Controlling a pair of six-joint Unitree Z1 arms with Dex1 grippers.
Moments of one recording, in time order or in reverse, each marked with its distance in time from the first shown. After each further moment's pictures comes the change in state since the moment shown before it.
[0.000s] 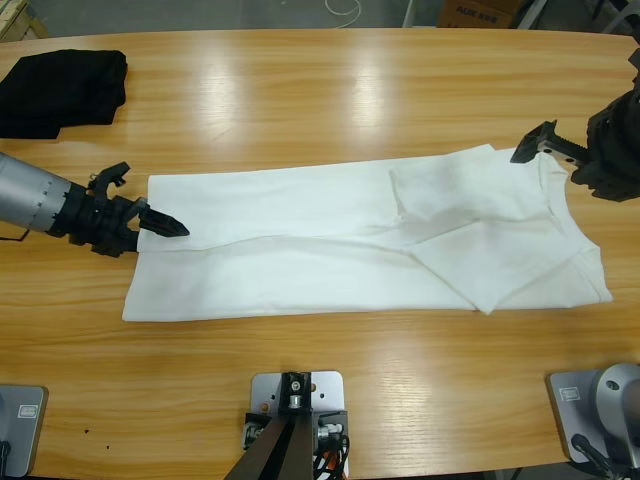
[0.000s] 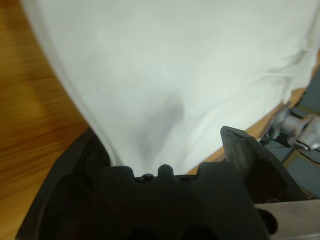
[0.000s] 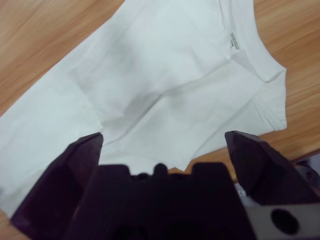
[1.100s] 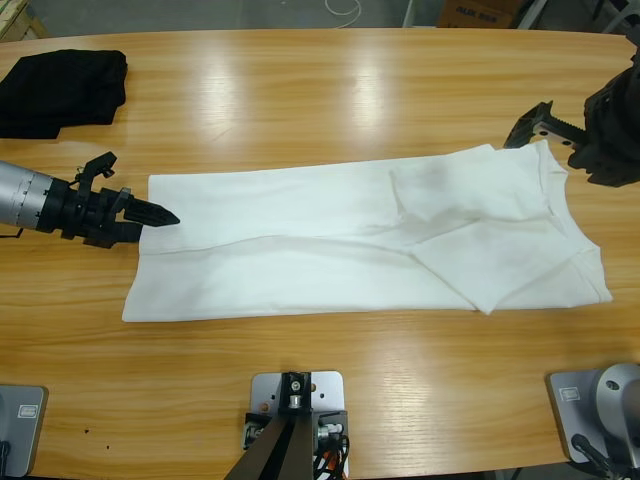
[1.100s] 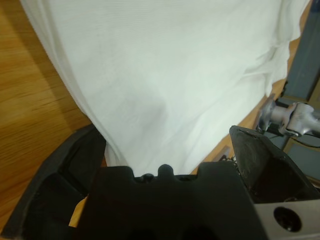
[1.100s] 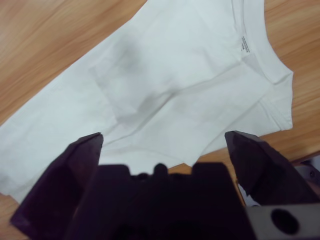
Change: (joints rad) arm 0 0.122 0.012 0.044 -0.071 -0.107 0.187; arm 1 0.033 0.020 -0.091 0.047 0.000 0.003
